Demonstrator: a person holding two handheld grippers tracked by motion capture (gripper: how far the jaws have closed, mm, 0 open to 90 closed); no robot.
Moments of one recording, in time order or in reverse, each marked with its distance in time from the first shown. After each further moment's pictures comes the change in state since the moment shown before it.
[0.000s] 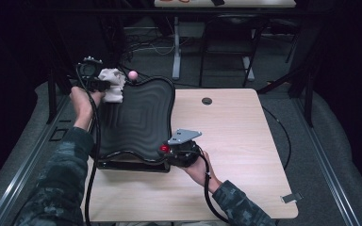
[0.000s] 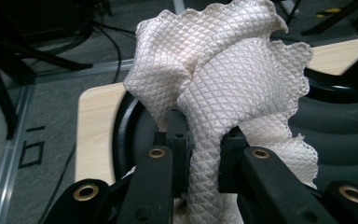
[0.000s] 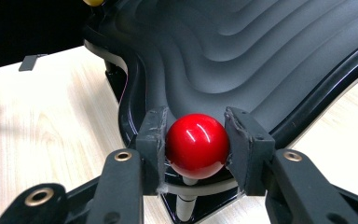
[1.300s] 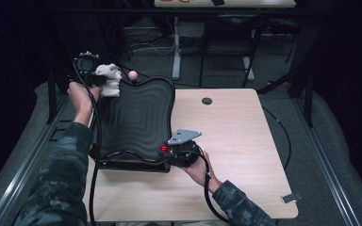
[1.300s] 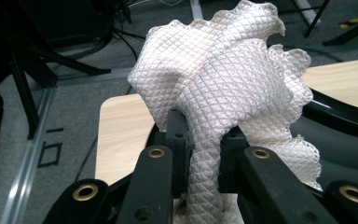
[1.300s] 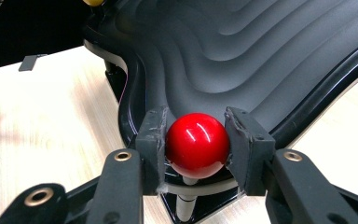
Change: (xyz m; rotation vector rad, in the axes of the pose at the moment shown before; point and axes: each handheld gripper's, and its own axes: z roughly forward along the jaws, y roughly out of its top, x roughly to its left) left arm 0.018 0.010 0.001 -0.015 0.086 -0.049; right arm 0.000 -0.001 0.000 -0.001 0.002 0.005
